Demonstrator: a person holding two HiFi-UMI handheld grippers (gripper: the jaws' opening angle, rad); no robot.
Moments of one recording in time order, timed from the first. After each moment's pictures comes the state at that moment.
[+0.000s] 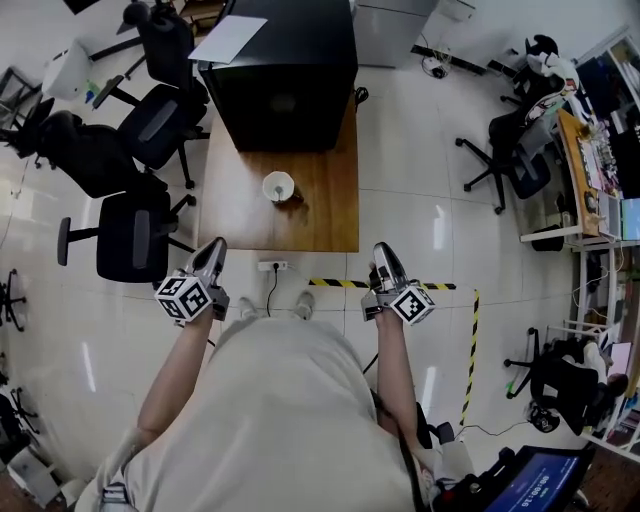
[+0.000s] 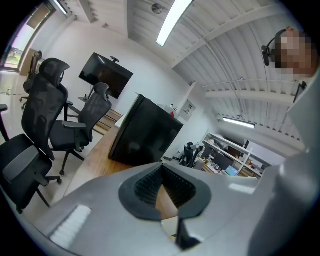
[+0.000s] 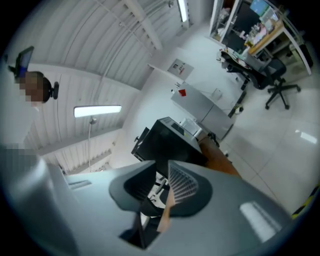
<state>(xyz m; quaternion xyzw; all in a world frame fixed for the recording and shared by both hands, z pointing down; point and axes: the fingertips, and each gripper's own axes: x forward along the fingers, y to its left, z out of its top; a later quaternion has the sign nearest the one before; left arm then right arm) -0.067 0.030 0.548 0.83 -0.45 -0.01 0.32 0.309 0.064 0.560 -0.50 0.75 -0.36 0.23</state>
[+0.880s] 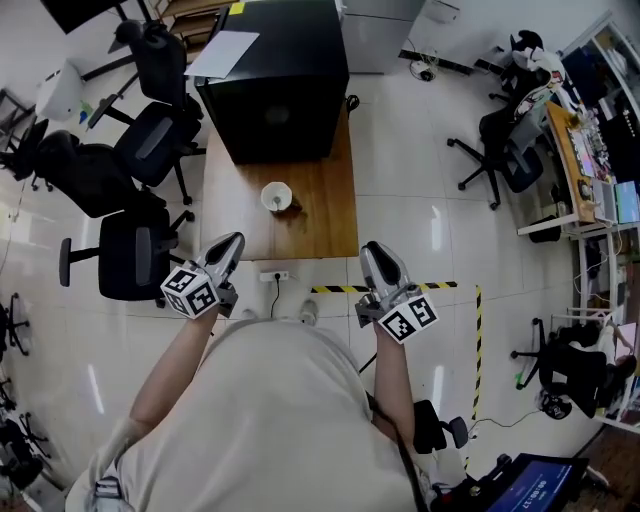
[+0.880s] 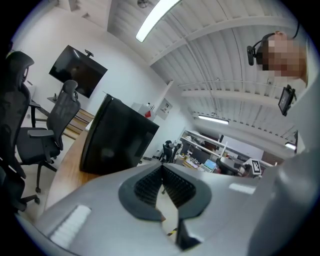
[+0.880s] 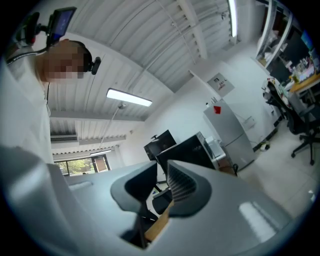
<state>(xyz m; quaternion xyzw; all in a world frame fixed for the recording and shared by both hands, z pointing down) -0.029 0.007 0.498 0.90 -0.33 -0.01 0.28 0.227 0.075 0.430 -0.49 0.84 -0.17 0.17</state>
